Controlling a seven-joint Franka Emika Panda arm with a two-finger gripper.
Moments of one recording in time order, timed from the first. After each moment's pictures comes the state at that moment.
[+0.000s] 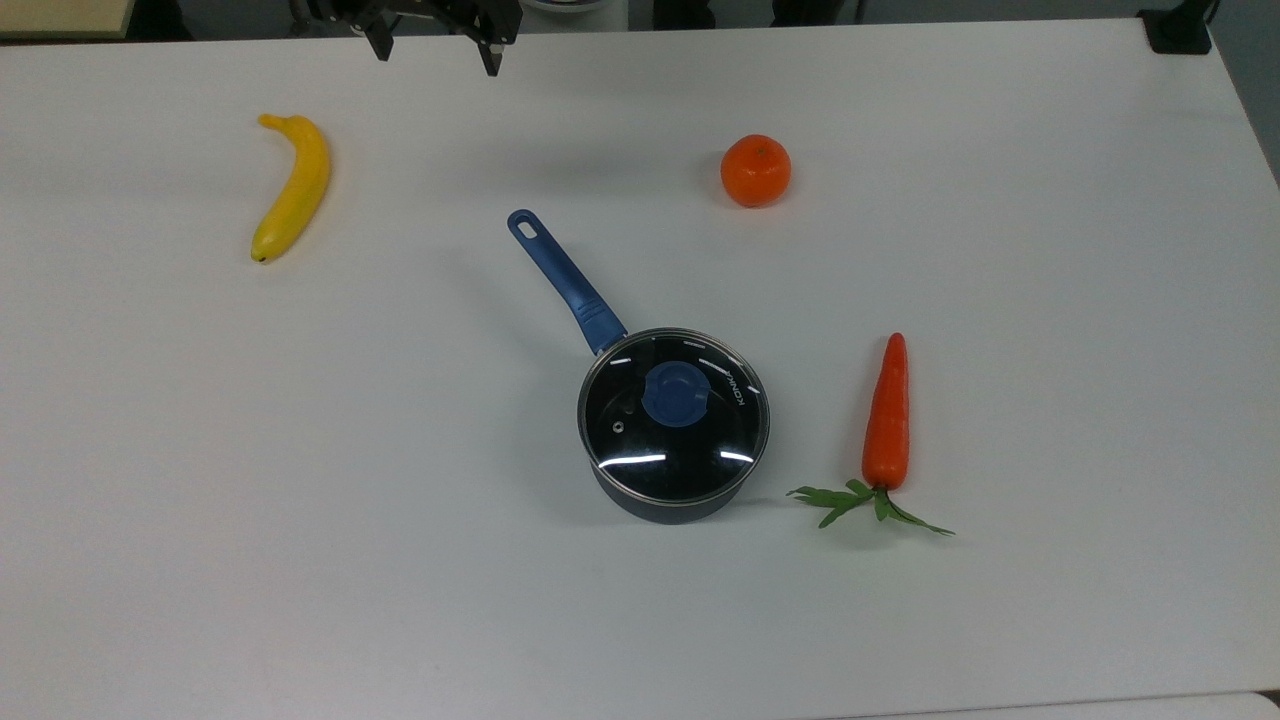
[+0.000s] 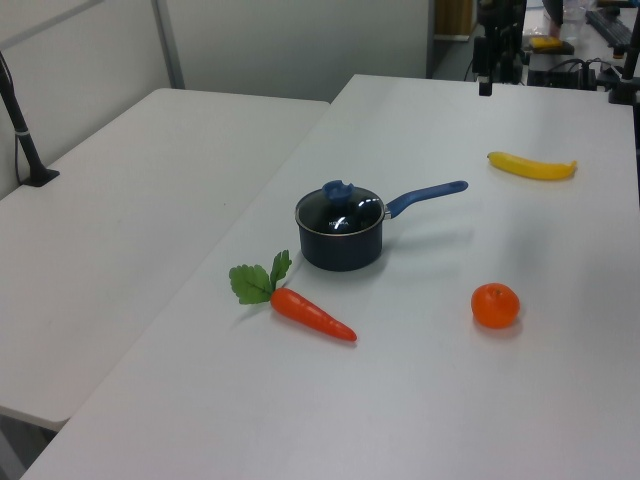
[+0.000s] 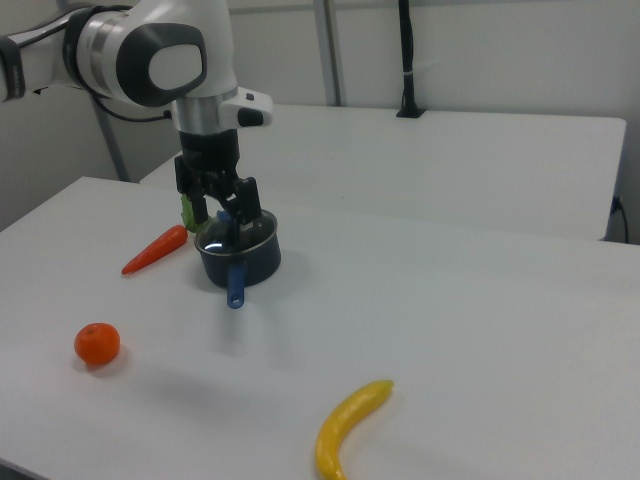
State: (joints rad) arm 0.07 0.06 -0.15 -1.63 0.07 1.62 0.06
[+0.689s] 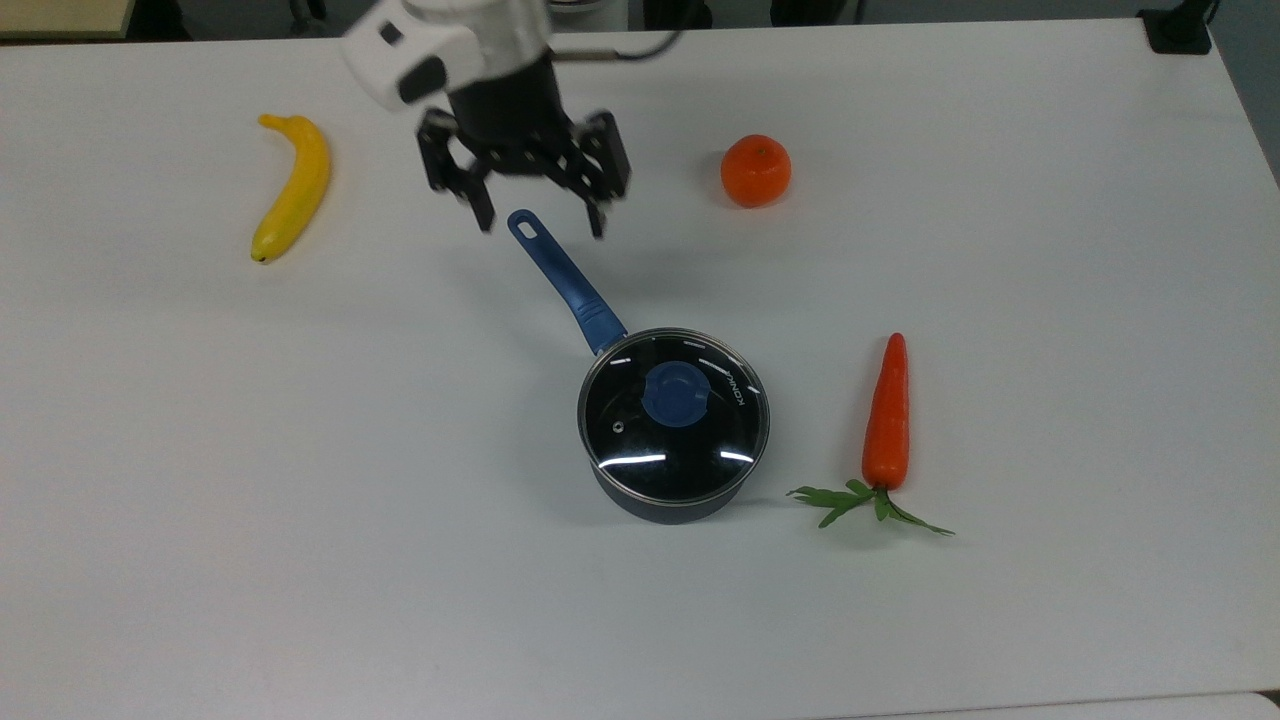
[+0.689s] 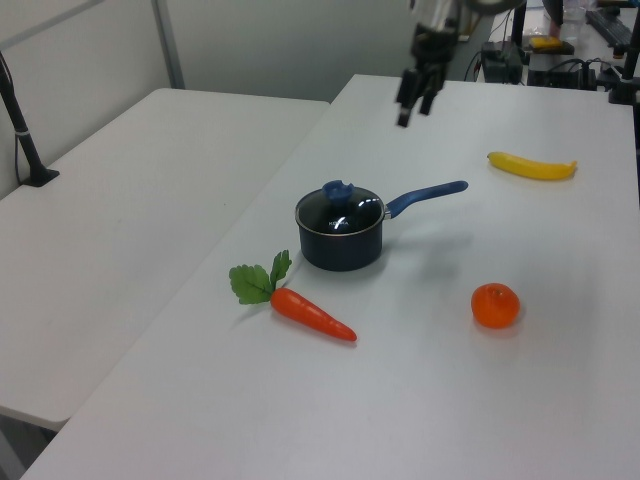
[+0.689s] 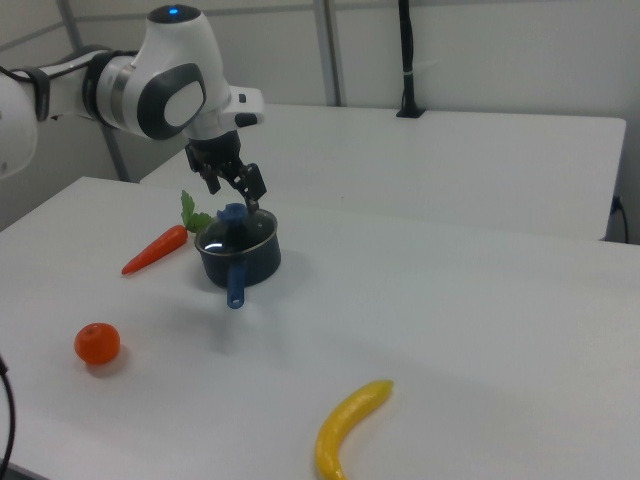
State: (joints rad) arm 0.17 0.26 -0.11 -1.57 0.17 2.05 0.11
